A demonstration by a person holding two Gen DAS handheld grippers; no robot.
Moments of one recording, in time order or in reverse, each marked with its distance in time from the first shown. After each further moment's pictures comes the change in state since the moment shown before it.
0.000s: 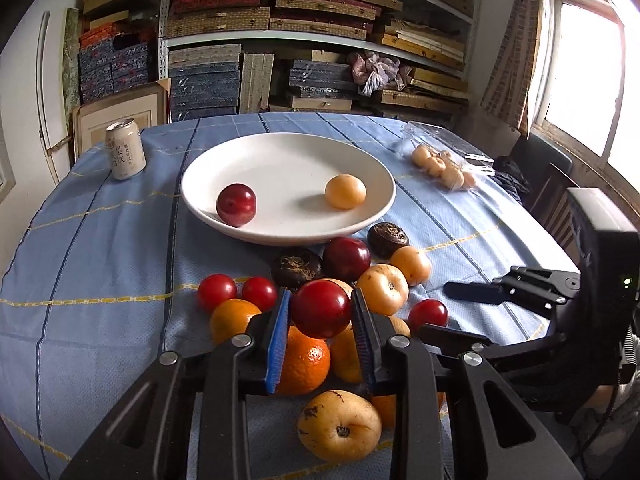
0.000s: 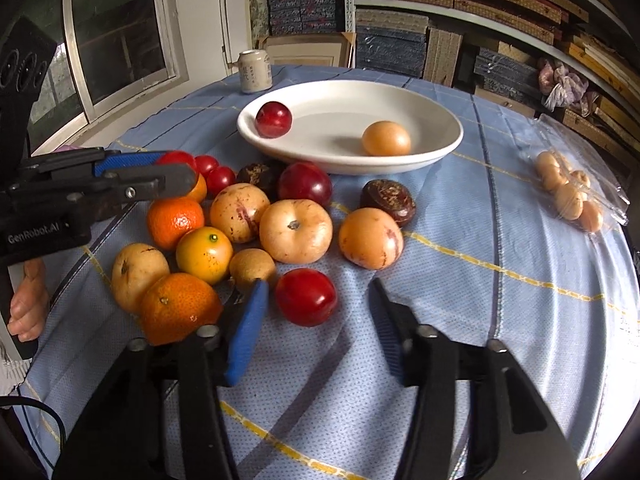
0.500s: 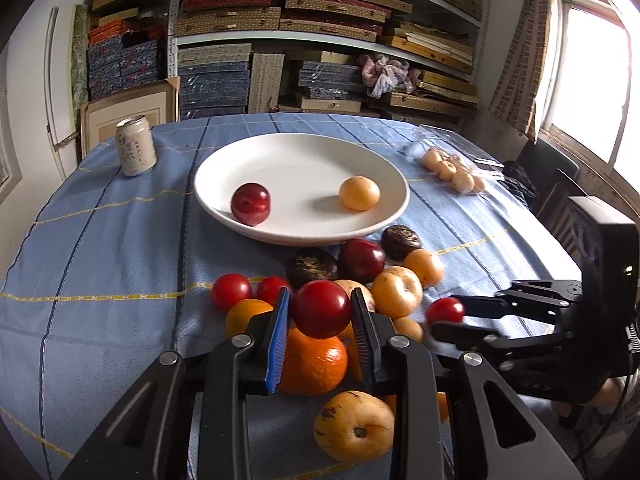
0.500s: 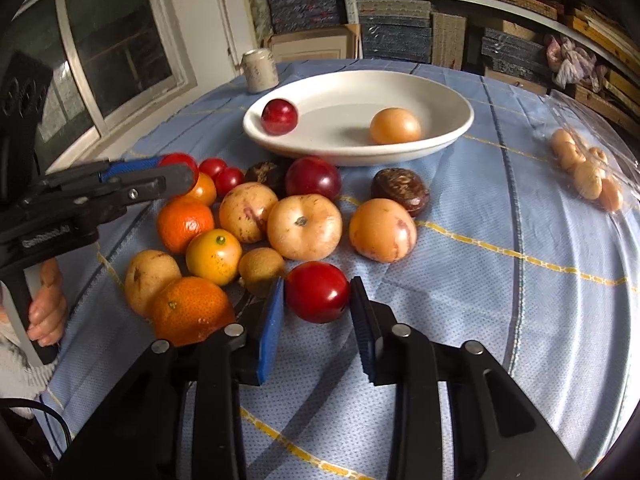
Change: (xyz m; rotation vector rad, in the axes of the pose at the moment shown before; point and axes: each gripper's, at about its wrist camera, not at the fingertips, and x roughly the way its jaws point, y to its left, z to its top) left arm 0.001 0.010 0.000 -0.032 0.000 0.025; right arm 0.003 -0.014 -0.001 0.075 0.005 0.082
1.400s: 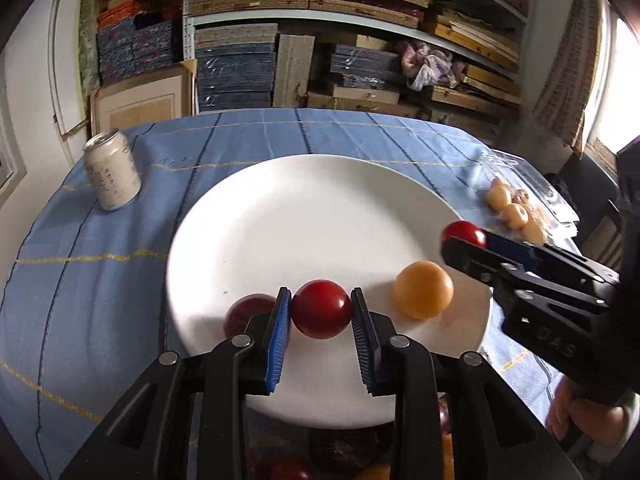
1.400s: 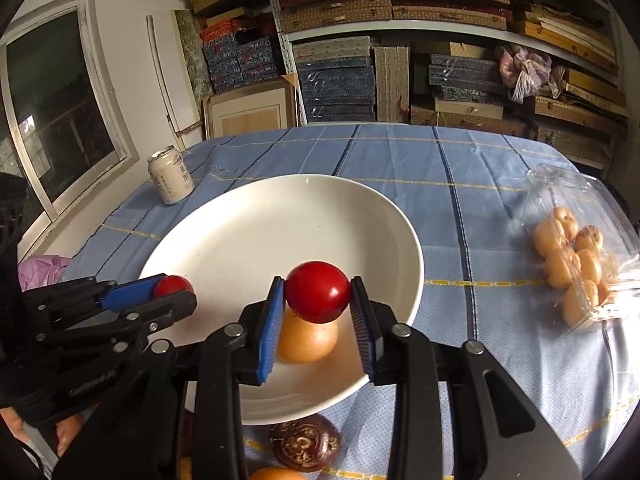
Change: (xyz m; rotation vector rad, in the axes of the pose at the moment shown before) left arm 0.103 0.017 0.098 -0.050 0.067 0.088; right arm 0.056 -0.070 0.140 0.141 -0.159 -0.126
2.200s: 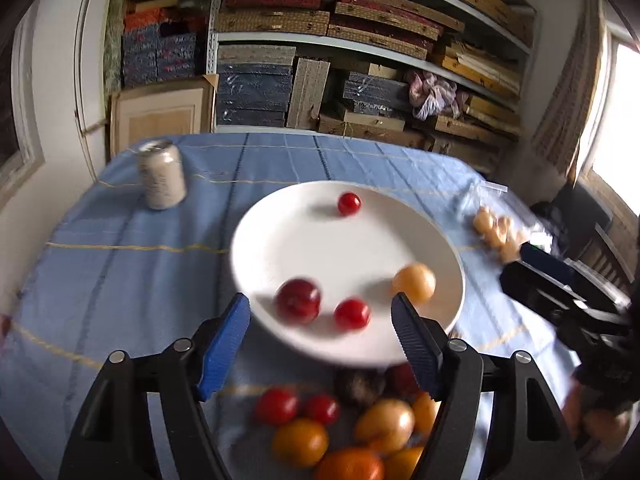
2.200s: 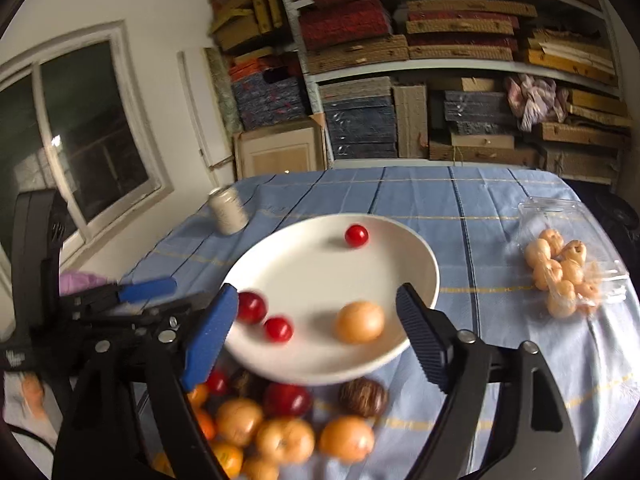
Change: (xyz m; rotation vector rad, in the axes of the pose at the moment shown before) left arm -0.085 0.022 -0.018 -0.042 -0.072 0.026; right arm -0.103 0.039 -0.020 -0.029 -0.134 0.084
